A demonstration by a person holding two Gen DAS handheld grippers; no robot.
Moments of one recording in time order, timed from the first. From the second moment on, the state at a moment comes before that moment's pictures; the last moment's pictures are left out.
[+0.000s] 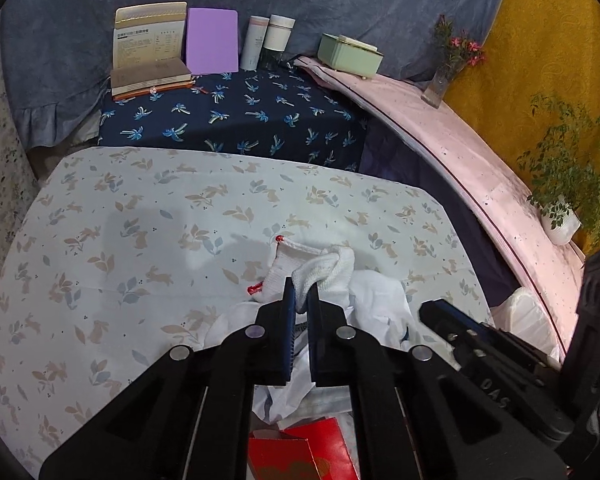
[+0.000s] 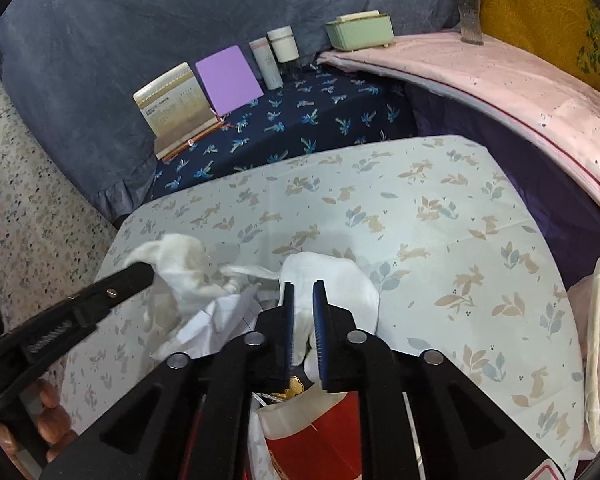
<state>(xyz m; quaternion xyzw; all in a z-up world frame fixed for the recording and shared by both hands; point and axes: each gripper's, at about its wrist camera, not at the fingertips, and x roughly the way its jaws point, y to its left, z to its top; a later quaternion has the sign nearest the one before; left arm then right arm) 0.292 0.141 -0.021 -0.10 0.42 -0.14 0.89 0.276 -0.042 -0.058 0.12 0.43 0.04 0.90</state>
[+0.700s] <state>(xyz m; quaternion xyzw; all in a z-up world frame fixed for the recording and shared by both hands) 0.282 0.130 0.022 -0.10 0.39 -0.15 0.90 0.269 -0.052 -0.024 0.12 0.39 0.05 0.91</state>
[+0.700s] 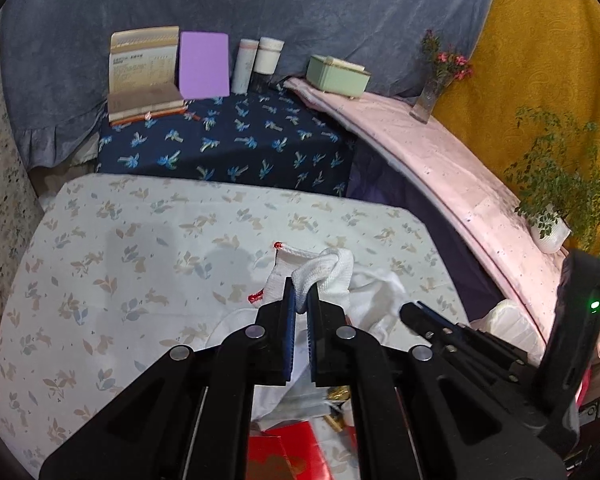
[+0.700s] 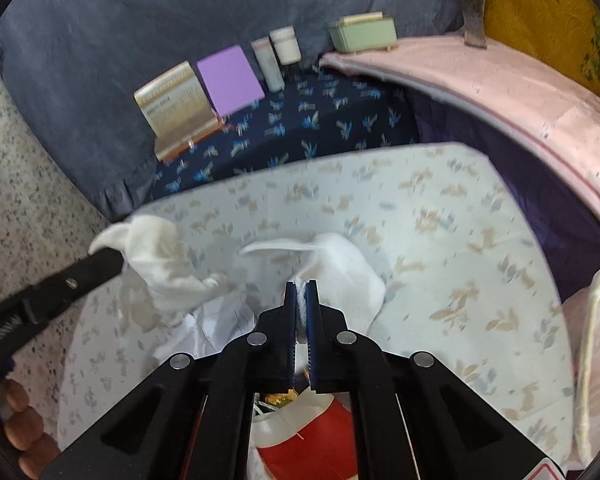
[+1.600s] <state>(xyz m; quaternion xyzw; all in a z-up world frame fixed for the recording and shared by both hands) 0.193 -0.087 0.098 -0.06 0.37 -0.31 0.87 0.122 -0.255 0.096 0.14 0.27 -0.09 0.95</state>
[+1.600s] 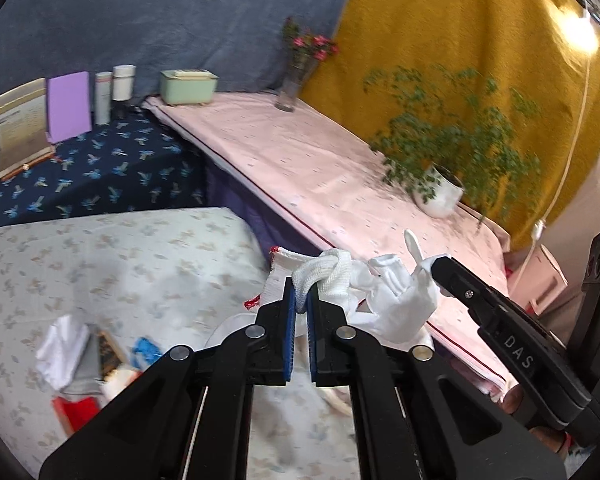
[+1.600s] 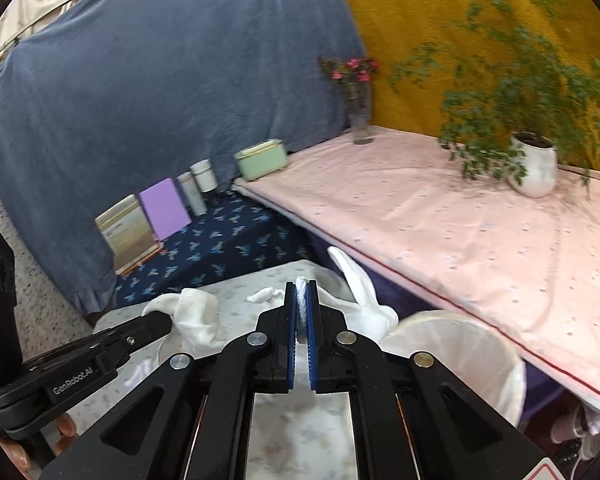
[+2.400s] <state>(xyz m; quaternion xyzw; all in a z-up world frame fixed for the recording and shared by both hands) 0.158 -0.199 0.073 -0.03 0.38 -0.36 0.85 0.066 -0.357 0.062 0.19 0.29 -0.17 0.92</state>
